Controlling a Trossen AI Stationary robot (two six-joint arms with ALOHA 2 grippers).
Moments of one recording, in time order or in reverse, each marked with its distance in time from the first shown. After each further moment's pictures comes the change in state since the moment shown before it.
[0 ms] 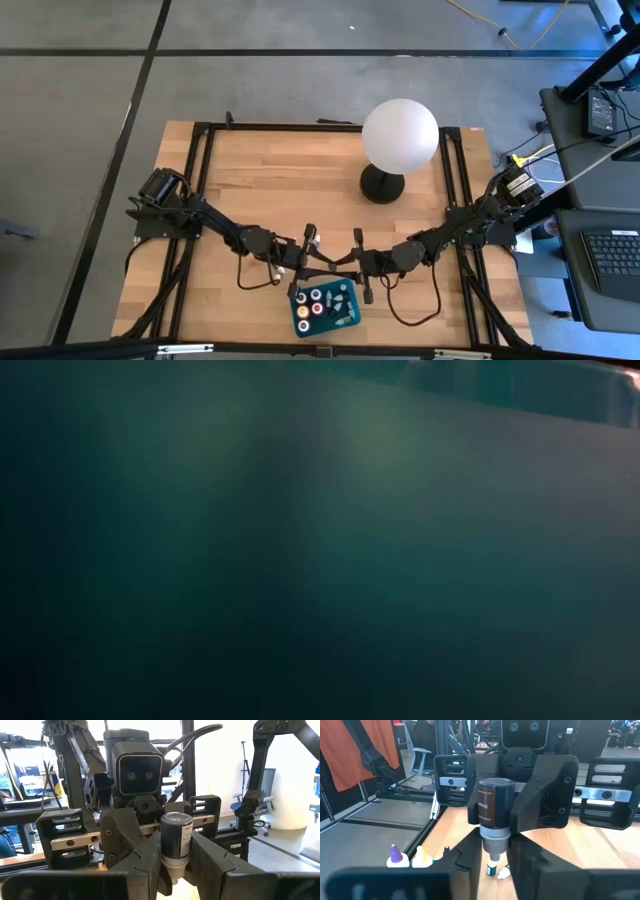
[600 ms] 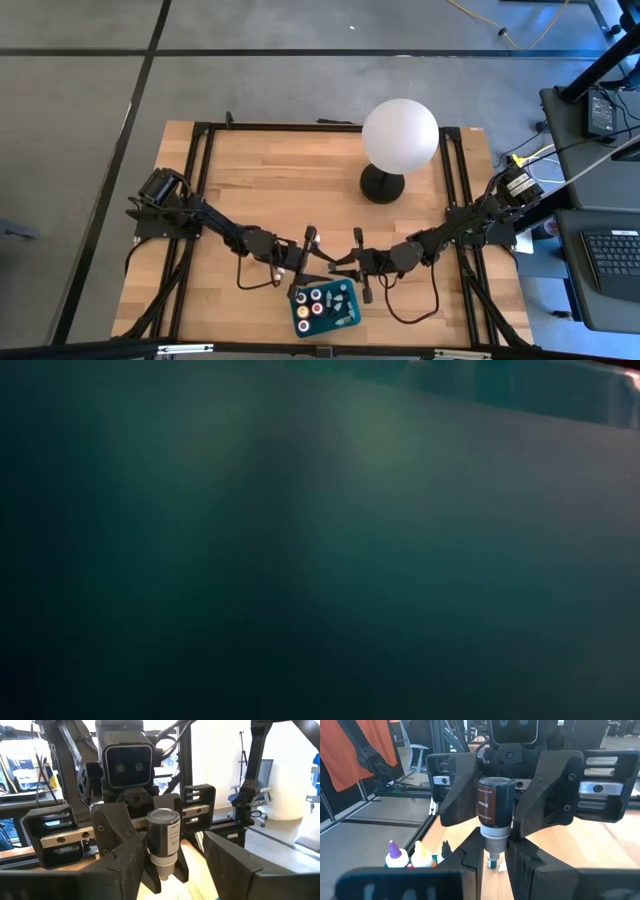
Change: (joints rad) left arm -0.001 0.000 0.000 -0.047 0.003 0.000; right arm 0.005 0.000 0.000 -0.032 0.005 0.048
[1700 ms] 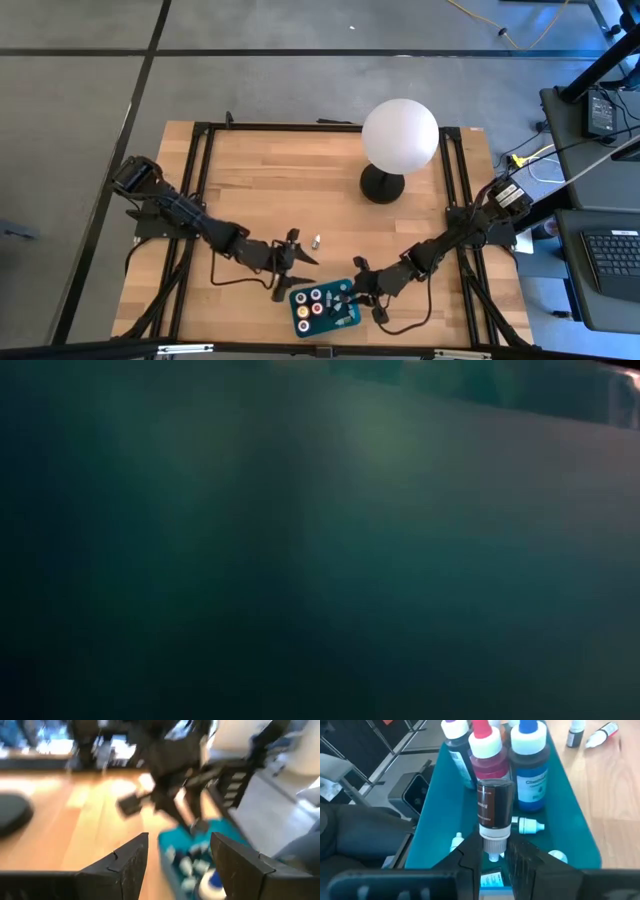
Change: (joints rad) left arm -0.093 -0.257 -0.001 -0.684 -0.142 -0.282; right arm 0.075 0.124 0.000 -0.276 -0.263 0.318
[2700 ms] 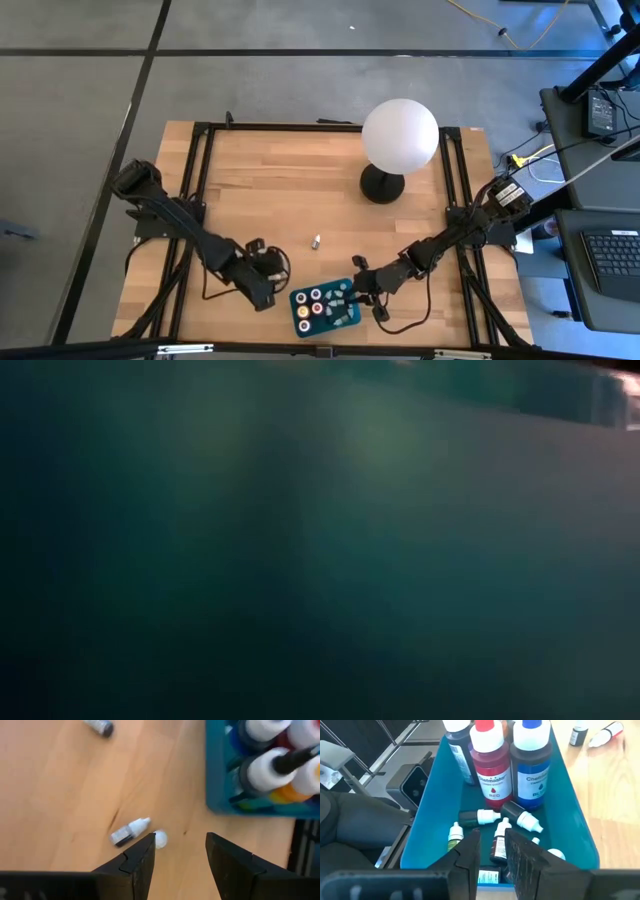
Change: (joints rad) left arm -0.150 0.038 0.309 -1.111 -0.001 -0.728; right arm -0.024 -0.003 0.002 -0.037 -0.040 -0.053
